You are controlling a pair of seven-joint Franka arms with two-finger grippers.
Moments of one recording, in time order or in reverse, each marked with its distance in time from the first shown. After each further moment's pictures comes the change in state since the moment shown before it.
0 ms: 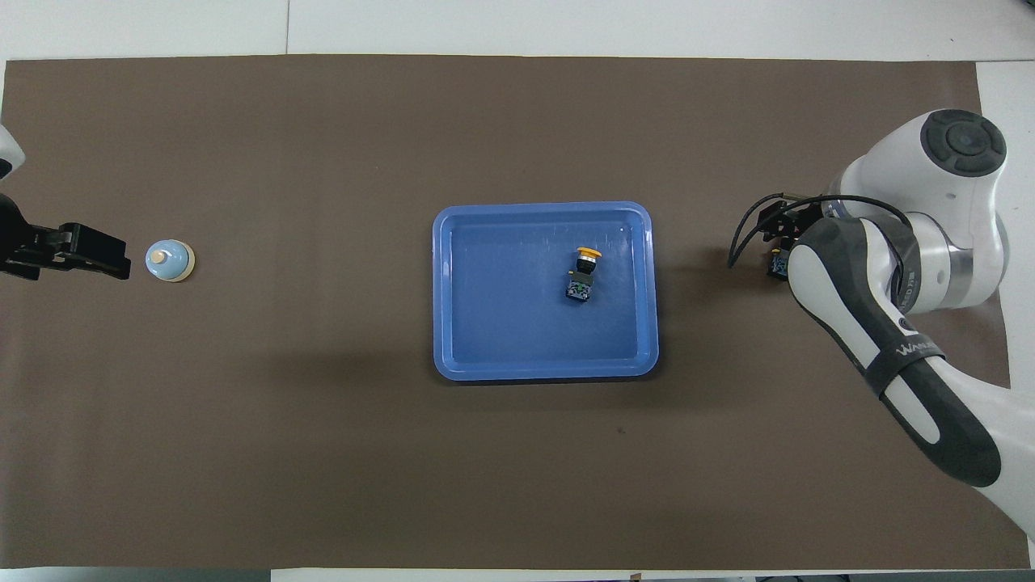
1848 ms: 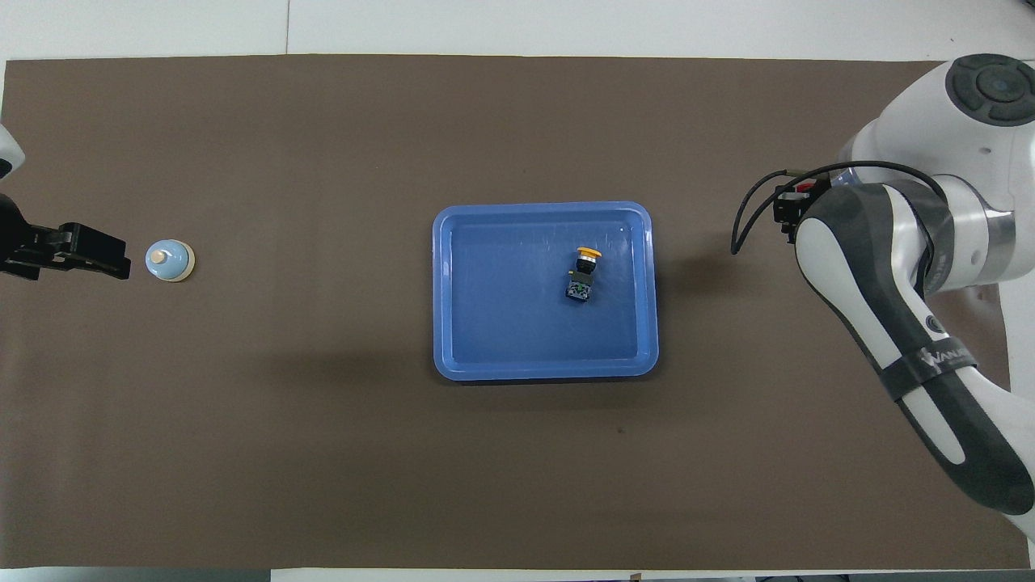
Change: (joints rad) left arm 0.000 0.000 0.000 0.000 0.000 0.000 0.000; right arm 0.153 -0.016 0.024 0.302 0.043 -0.338 -0.013
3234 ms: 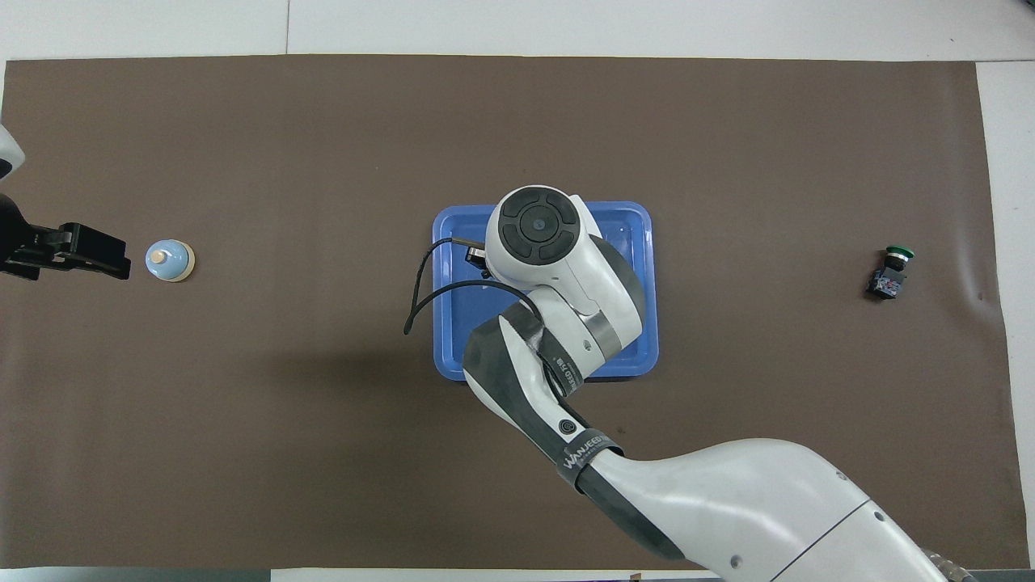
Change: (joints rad) left arm 0.000 0.000 0.000 0.000 0.000 0.000 0.000; right arm 0.438 0.220 -0.015 0.015 0.047 0.334 0.563
